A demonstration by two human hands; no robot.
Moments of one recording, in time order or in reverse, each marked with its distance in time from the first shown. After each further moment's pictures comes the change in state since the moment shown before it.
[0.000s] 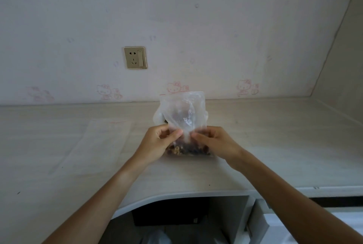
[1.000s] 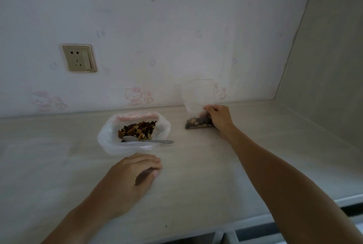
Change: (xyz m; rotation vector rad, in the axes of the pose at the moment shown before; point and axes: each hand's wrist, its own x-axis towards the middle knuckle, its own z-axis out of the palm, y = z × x) left_hand 0.007 -0.032 0.037 0.685 -0.194 0.343; right_hand 0.130 0.067 -0.155 -0.039 0.584 0.015
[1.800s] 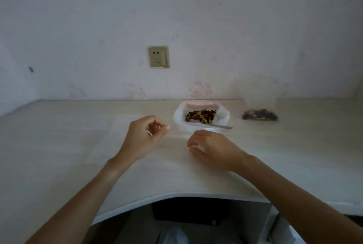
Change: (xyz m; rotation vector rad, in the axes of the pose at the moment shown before) left_hand -0.054 -0.028 -0.109 -0.122 0.428 -0.338; right_hand -0.204 -0.076 0.098 -0.609 -0.679 -0.946
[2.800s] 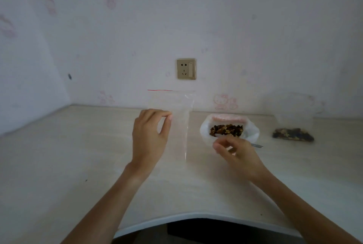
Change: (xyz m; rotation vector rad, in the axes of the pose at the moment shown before) left_hand 0.014 0.003 -0.035 0.367 0.474 0.292; right_hand 0.021 -0.005 0.003 0.526 0.268 0.317
